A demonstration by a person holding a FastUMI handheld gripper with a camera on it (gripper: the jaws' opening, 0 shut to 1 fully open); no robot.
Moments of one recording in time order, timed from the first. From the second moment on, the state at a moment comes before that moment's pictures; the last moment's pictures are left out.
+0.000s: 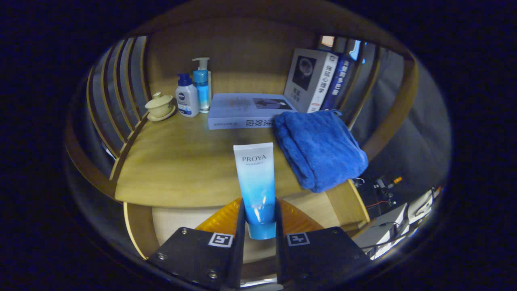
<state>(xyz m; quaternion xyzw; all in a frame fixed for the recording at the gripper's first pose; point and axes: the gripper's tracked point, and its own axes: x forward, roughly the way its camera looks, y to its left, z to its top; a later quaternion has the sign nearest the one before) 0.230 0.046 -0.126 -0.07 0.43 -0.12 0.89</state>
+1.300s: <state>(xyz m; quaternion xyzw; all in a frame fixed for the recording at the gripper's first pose) 0.231 0.073 -0.071 -0.03 0.14 0.03 0.99</state>
